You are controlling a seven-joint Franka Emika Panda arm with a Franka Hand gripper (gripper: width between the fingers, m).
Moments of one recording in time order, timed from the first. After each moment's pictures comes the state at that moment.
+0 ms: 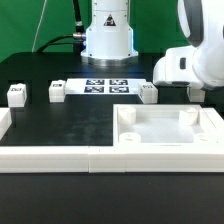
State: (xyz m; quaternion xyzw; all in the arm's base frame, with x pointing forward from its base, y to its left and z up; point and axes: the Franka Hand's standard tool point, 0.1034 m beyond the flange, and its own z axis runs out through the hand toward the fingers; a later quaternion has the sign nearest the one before) arm 0.375 0.178 0.011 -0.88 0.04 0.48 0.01
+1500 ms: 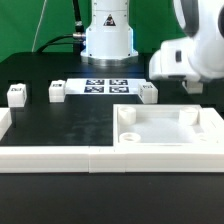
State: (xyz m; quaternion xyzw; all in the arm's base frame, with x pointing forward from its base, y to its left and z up) arm 0.387 0.164 0.048 -0.88 0.02 0.48 0.02
